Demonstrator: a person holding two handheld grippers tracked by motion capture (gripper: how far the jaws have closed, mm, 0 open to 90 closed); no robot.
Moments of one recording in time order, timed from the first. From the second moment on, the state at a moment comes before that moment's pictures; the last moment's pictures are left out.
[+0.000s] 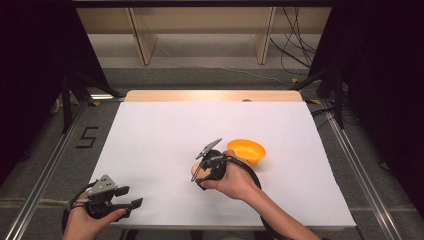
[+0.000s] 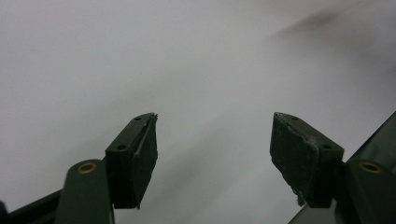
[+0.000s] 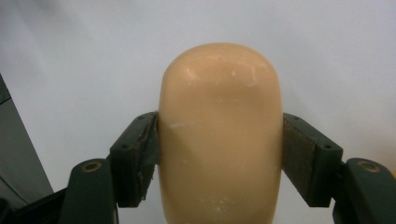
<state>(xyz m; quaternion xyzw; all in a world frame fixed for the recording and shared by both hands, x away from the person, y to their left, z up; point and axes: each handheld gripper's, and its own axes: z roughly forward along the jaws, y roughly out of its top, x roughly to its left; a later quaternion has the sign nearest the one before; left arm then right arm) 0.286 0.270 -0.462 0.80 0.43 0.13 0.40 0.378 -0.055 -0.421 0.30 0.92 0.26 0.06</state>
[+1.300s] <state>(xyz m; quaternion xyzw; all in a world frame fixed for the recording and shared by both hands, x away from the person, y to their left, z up) 0.287 0.271 -0.462 0.81 0.42 0.13 0.39 0.381 -0.091 -0.423 0.24 0.95 0.17 0.03</state>
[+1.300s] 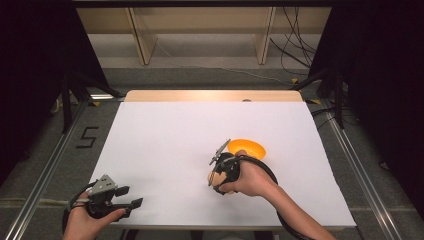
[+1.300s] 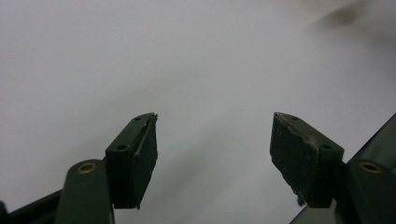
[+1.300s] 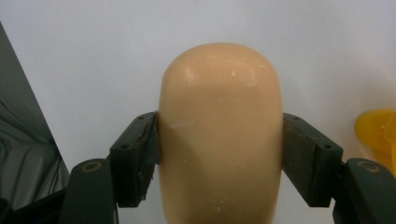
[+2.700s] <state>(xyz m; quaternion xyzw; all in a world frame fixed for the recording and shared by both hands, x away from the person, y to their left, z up) 0.287 0.272 -0.461 0.81 0.42 0.13 0.39 0.389 -0.123 -0.407 0.25 0.96 0.14 0.02</state>
